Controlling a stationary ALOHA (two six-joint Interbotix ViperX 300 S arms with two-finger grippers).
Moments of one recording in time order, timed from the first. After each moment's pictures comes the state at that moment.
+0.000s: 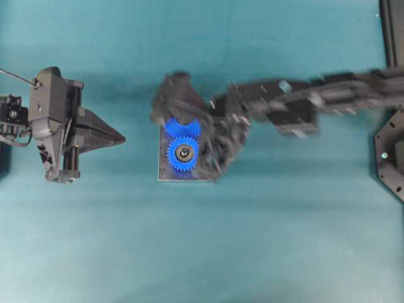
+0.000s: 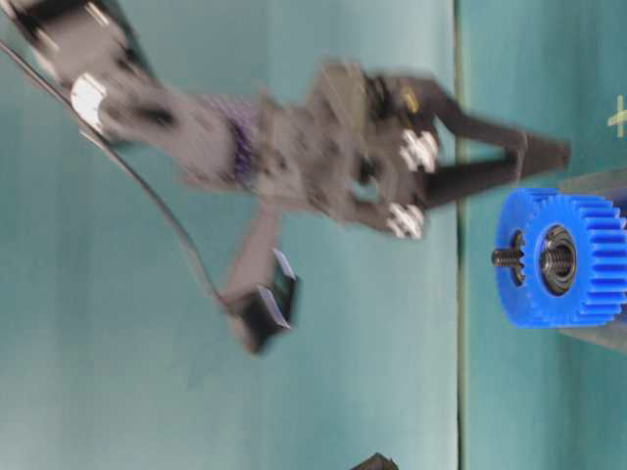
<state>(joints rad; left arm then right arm) -0.01 -0.48 1.00 0.01 -0.02 -0.07 0.00 0.20 0.20 0.08 1.00 0.38</state>
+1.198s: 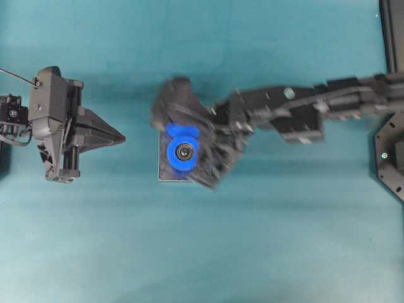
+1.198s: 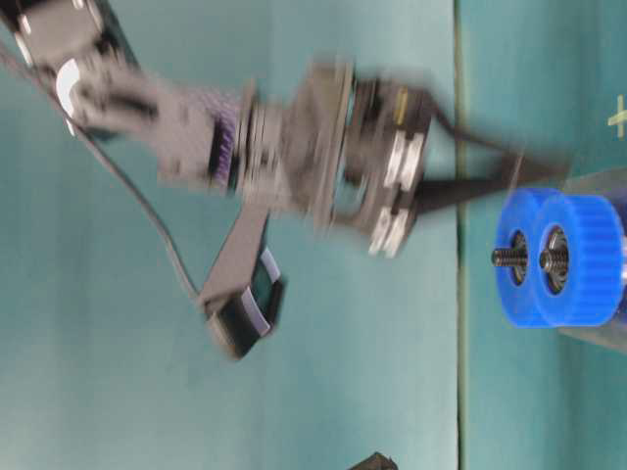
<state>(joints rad) 0.00 -0.48 1.00 0.01 -0.02 -0.07 0.02 0.18 0.22 0.10 0.97 0.41</state>
